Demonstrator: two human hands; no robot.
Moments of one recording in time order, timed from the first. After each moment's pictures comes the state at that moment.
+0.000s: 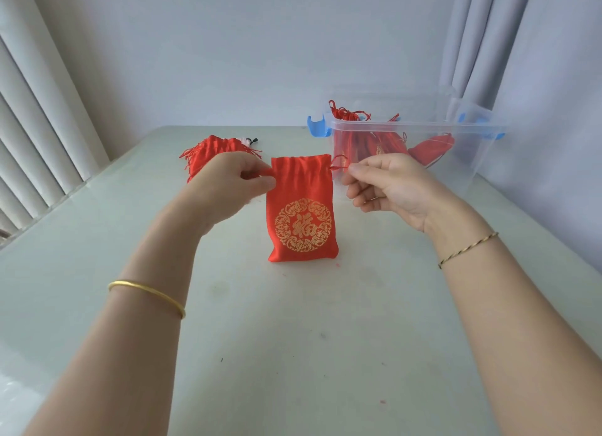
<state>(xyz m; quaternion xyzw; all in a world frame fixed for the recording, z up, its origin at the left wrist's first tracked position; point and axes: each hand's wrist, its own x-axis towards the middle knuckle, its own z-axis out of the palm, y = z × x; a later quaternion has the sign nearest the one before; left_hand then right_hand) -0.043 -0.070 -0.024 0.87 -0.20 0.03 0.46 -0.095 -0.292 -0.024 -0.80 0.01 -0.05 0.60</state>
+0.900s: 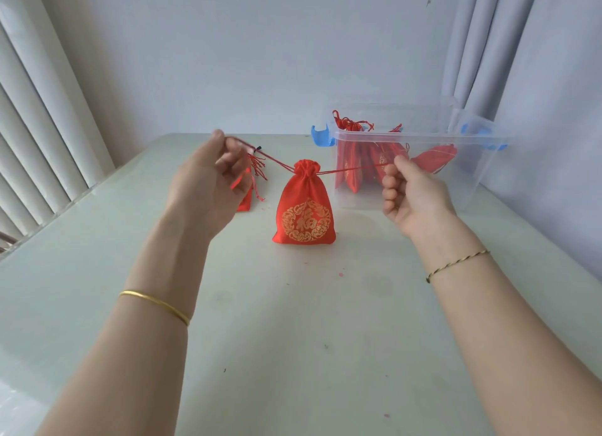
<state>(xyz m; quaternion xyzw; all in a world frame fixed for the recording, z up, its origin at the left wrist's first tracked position) -0.037 -0.065 -0.019 0.49 -0.07 -0.06 0.87 -0.081 -0.295 -0.032 -0.55 0.21 -0.19 0.79</state>
